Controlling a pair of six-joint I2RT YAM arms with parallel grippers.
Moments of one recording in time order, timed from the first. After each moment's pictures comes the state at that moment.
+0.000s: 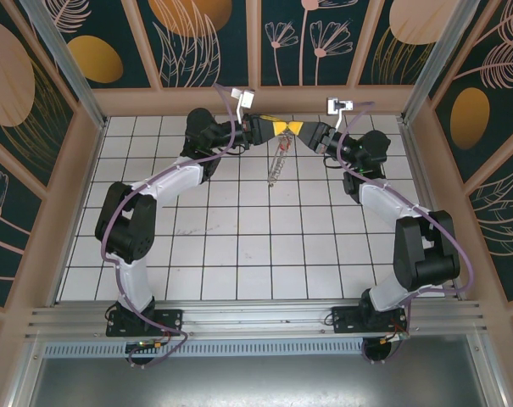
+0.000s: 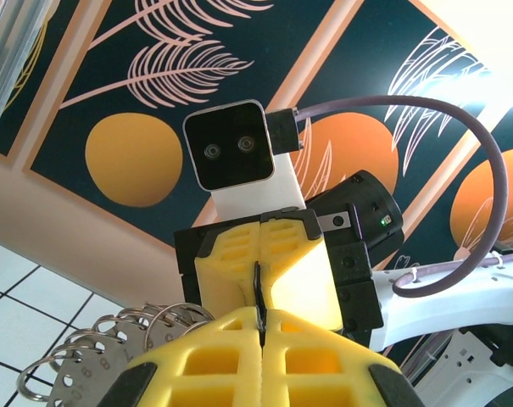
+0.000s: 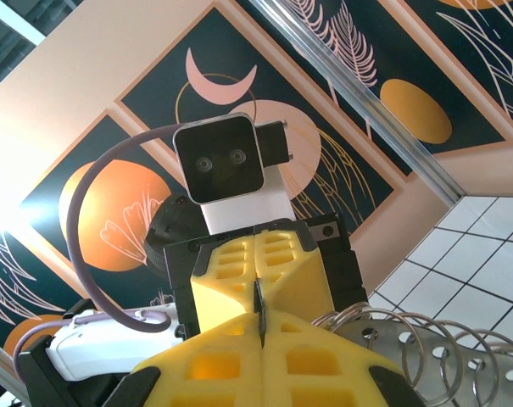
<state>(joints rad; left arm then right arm) -0.50 1.92 1.44 0.87 1.02 -0.93 0.23 1.56 0.98 1.05 -0.99 1.18</state>
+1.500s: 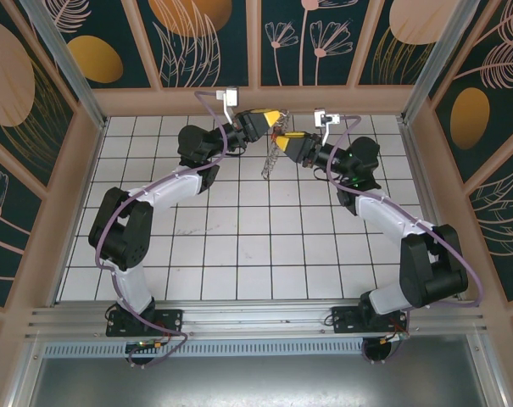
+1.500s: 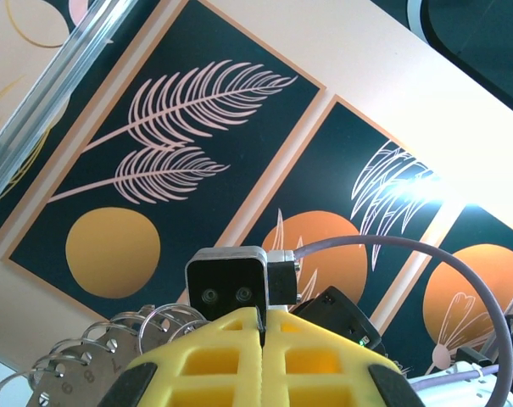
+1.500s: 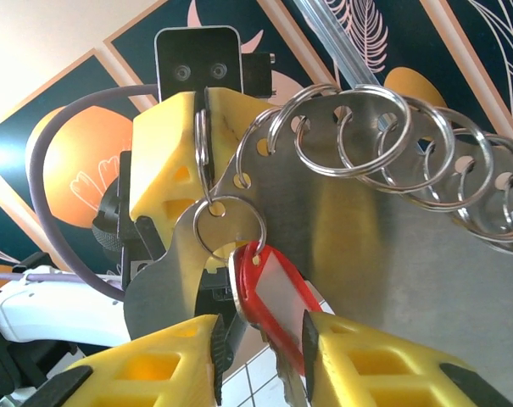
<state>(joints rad) -0.52 1.85 1.31 1.17 0.78 -1.13 0.34 1.45 0.91 0.89 -0.91 0.89</state>
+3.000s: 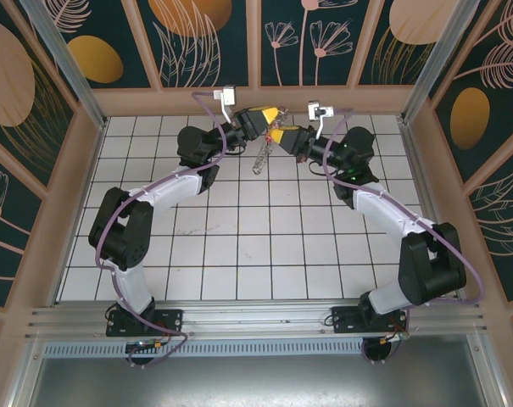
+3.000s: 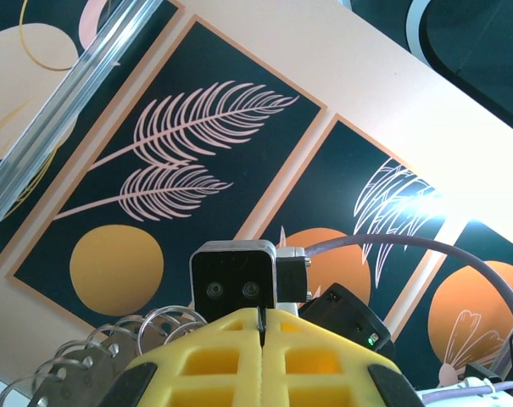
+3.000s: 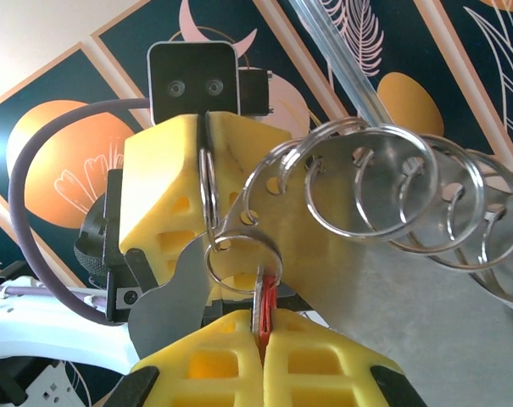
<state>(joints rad) -0.53 1.85 1.31 1.20 0.73 -1.14 0.36 1.46 1.00 0.75 -0.88 0.81</state>
